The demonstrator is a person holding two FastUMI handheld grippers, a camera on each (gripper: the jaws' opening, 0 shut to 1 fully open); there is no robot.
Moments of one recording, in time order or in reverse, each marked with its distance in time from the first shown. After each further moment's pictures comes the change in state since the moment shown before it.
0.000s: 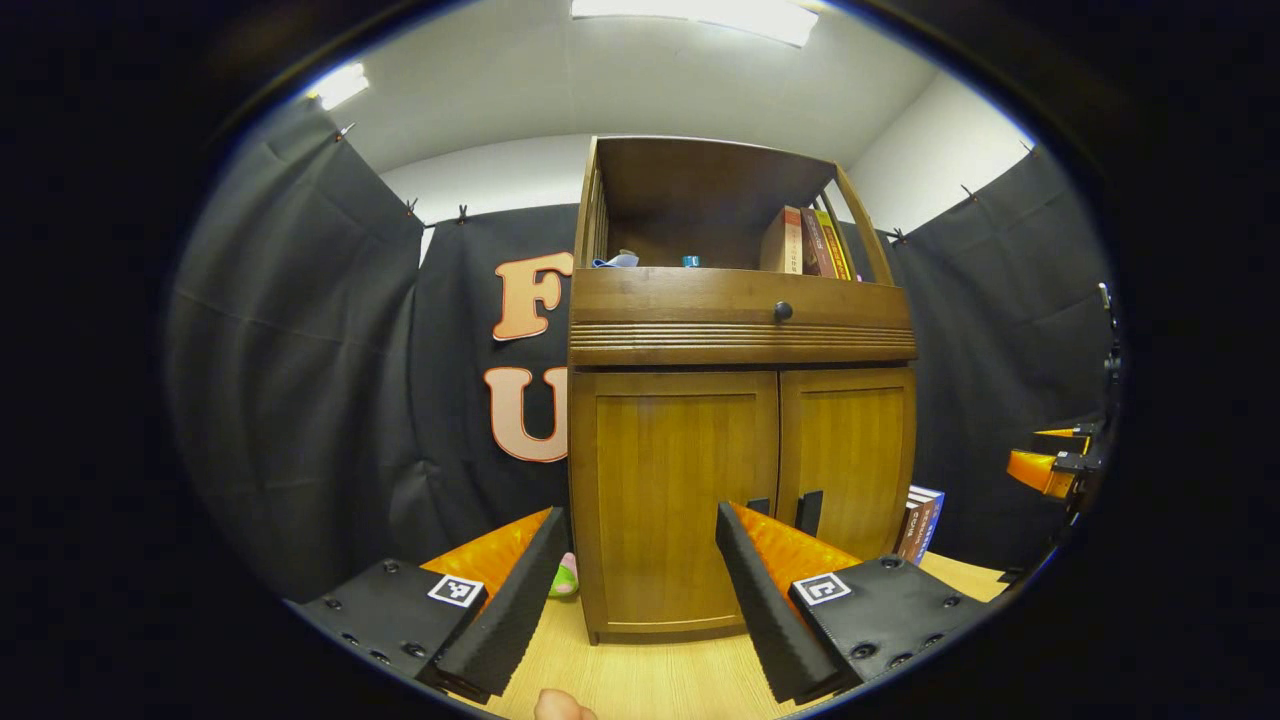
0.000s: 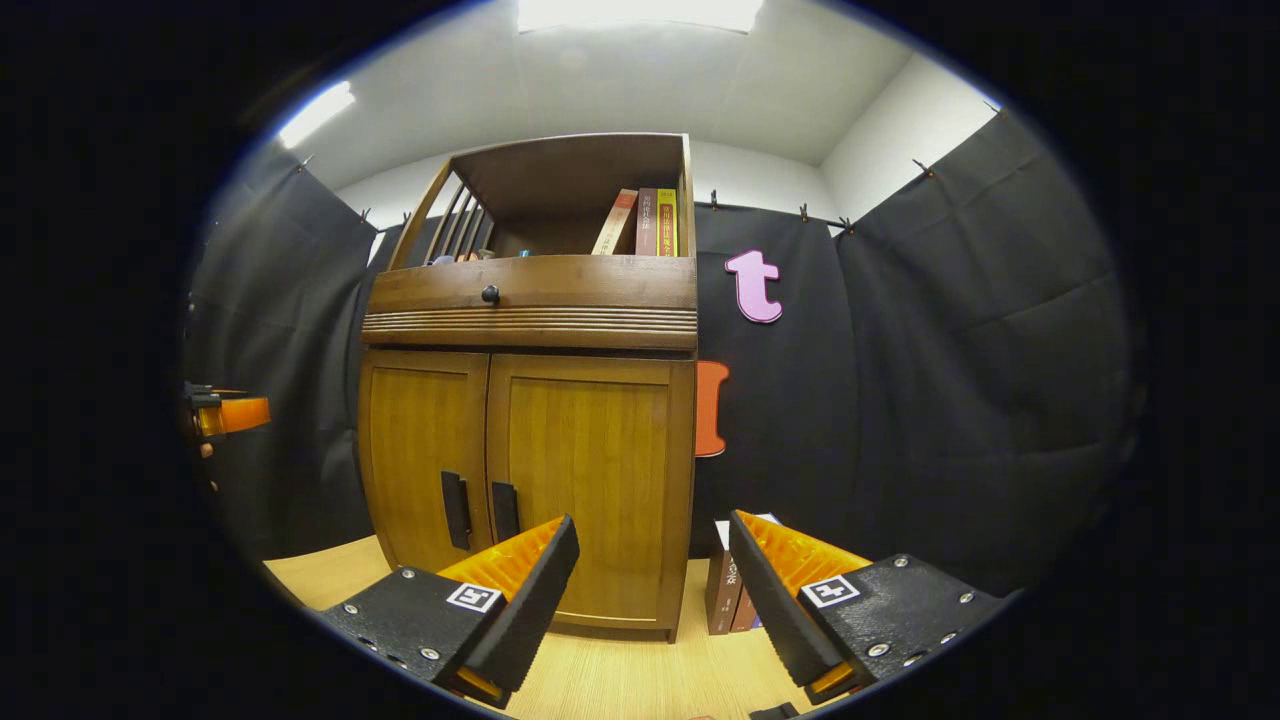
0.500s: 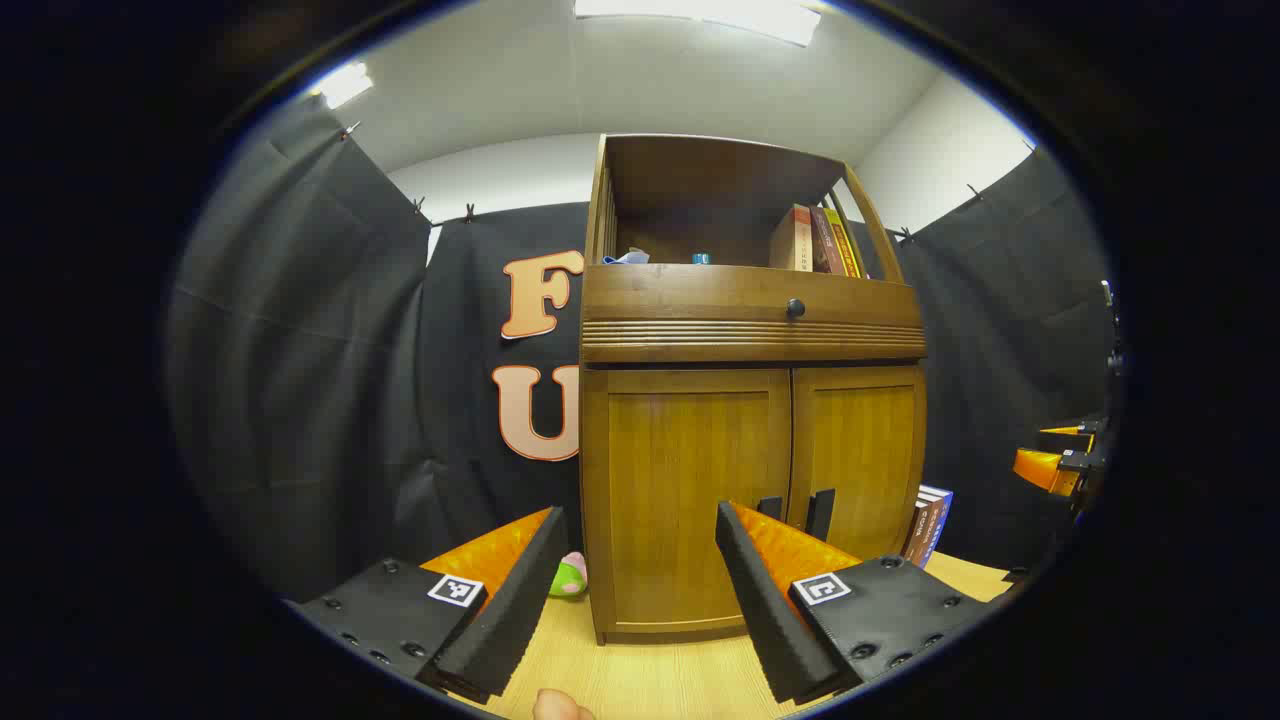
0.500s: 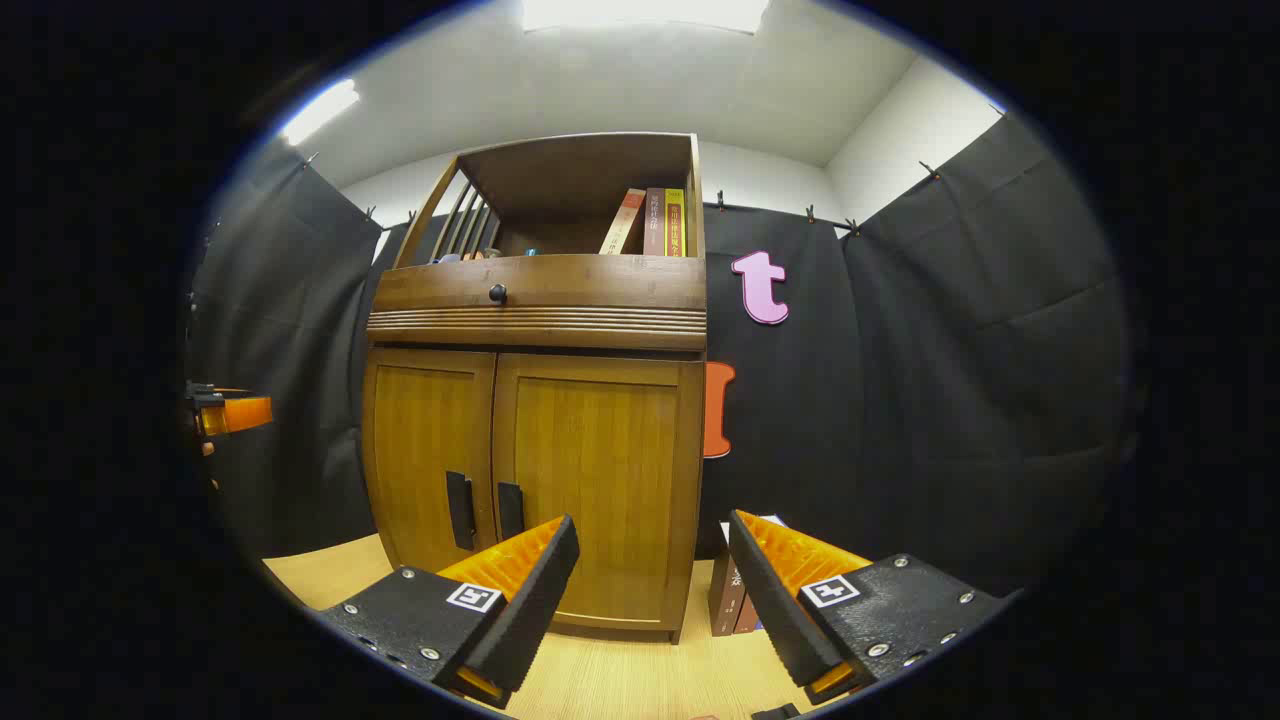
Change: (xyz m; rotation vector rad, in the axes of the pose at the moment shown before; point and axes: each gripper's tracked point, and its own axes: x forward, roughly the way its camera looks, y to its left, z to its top) left arm 0.001 0.010 0.000 0.007 -0.006 0.017; right arm 0.003 0.006 0.002 -0.003 -0.004 0.007
